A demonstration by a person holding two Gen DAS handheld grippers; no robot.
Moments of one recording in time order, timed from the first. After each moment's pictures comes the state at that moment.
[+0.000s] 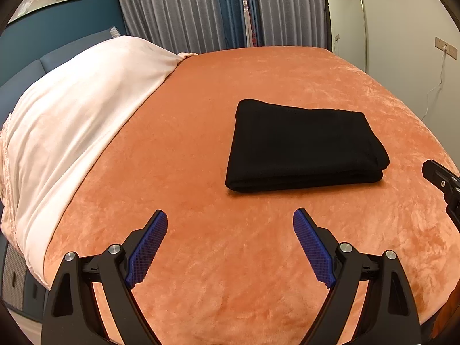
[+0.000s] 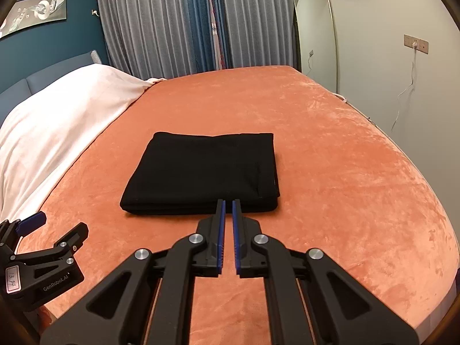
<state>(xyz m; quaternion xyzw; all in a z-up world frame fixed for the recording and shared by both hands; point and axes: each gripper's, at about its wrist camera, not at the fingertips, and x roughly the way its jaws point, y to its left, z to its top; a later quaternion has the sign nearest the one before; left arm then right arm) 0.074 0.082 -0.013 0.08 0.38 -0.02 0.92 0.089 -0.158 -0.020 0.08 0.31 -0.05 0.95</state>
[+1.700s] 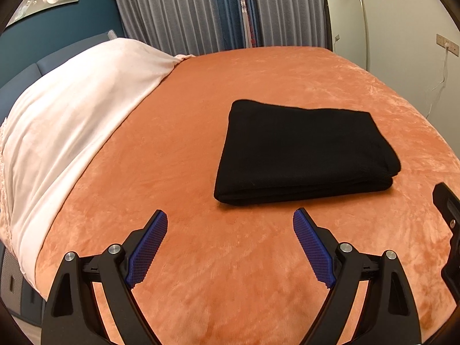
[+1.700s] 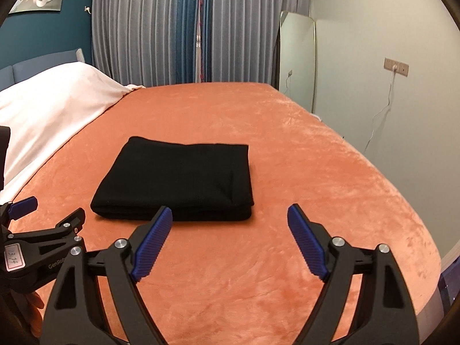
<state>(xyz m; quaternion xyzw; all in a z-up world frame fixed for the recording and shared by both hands) 0.109 0.066 -0.038 0.09 0.38 -0.01 0.92 0.093 -0.153 -0.040 0.04 0.28 -0.11 0.95</state>
